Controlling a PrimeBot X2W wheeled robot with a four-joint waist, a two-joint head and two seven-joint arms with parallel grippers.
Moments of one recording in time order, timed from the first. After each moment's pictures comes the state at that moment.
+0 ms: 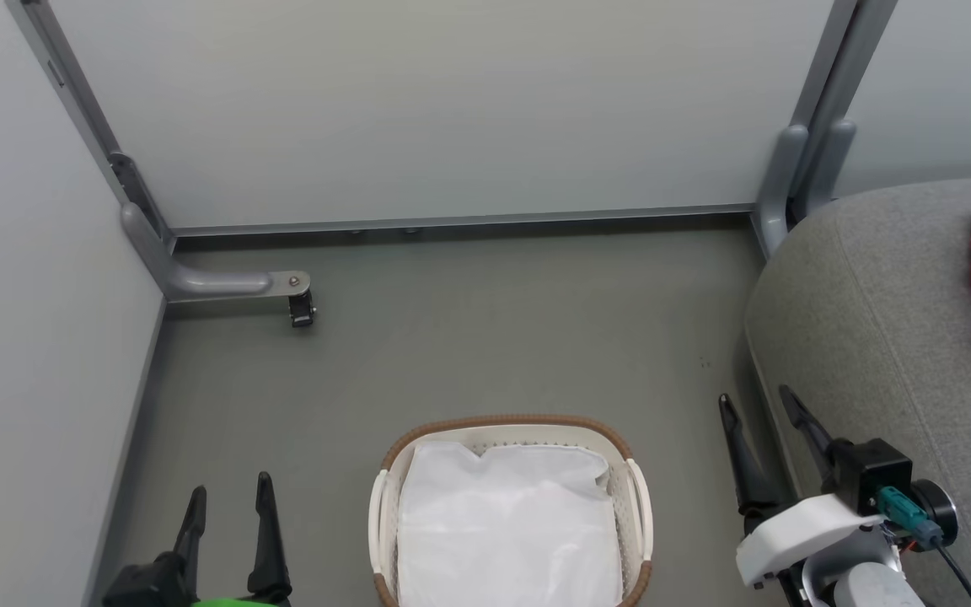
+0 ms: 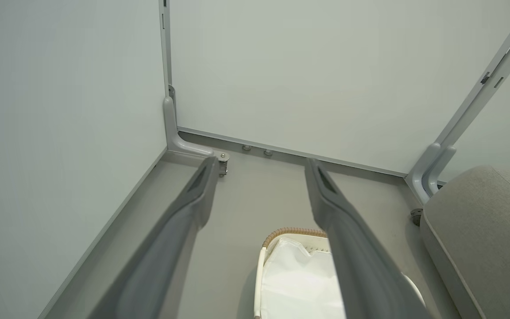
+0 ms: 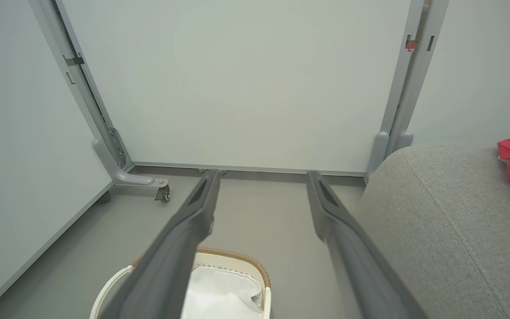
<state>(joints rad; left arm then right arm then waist) 0.11 0.11 -0.17 0.17 -0.40 0.06 -0.26 -0.09 -0.05 0.07 0.29 0.15 0.13 -0.26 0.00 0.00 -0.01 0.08</state>
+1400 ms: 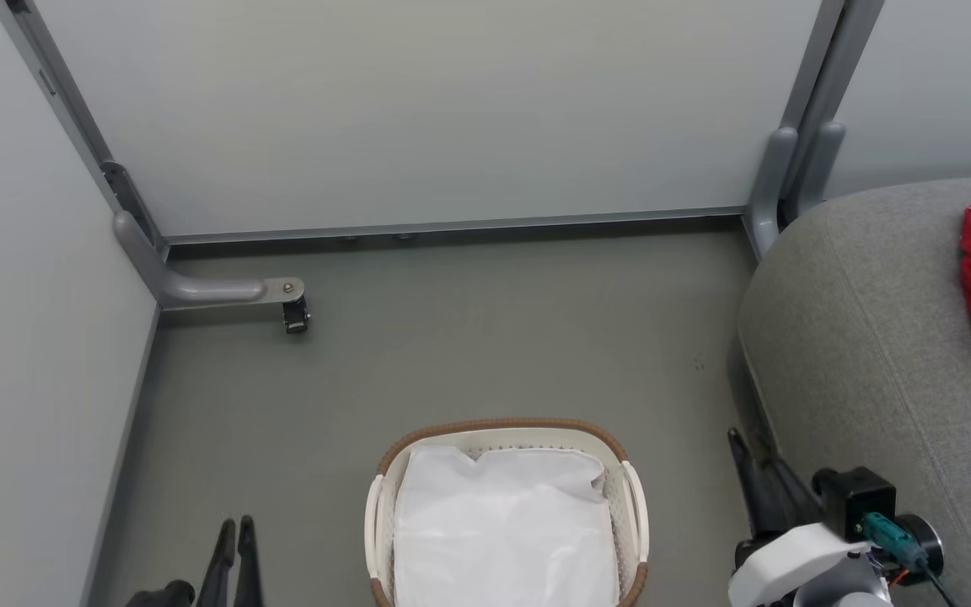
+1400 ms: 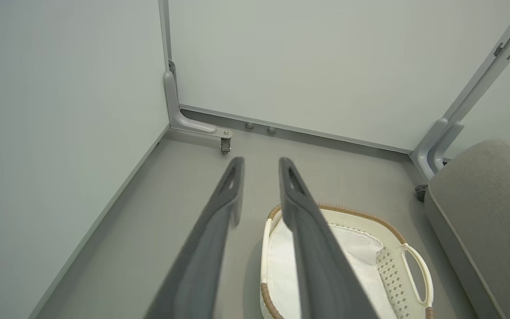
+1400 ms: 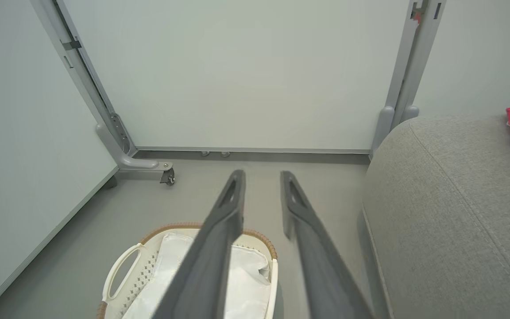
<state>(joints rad) 0.14 0.07 -0.11 0.25 -0.34 0.00 -0.26 -0.06 -0.05 0.10 0.33 0.18 0.13 -0.26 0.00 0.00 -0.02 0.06</state>
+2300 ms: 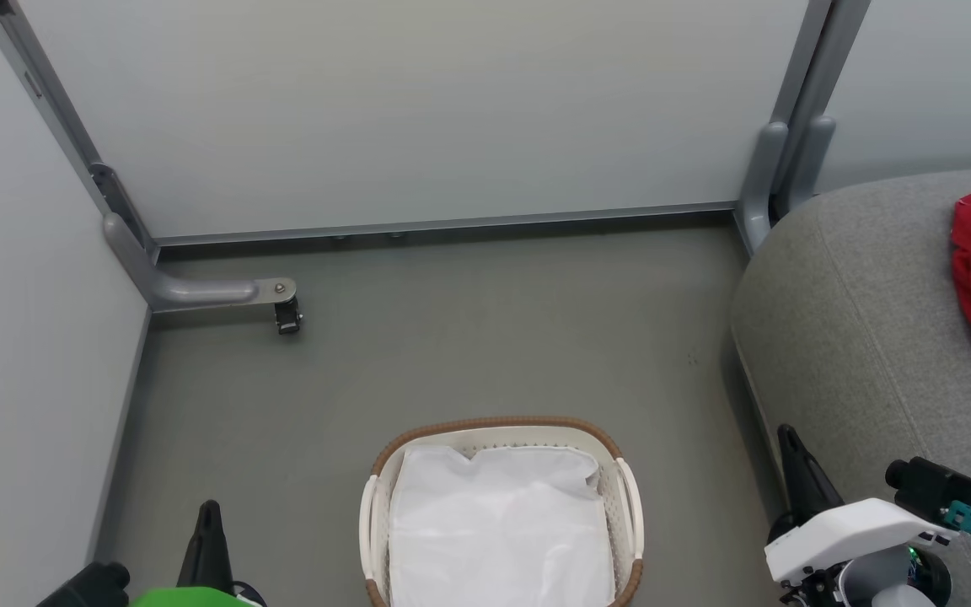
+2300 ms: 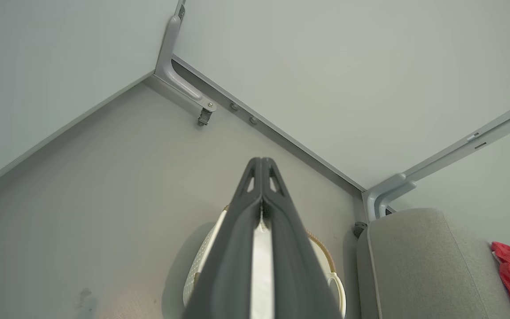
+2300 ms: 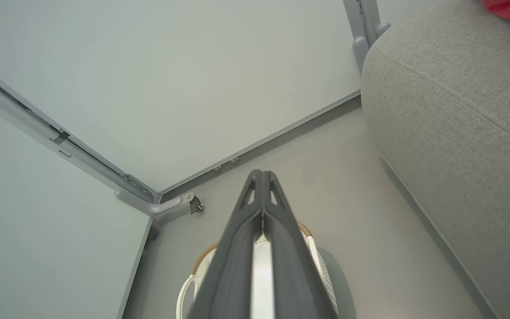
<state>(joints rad) 0.08 0.06 -0.04 0.26 -0.75 -0.04 -0.14 -0.05 -0.04 0.03 0.31 0.63 0.13 -0.14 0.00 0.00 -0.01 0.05</state>
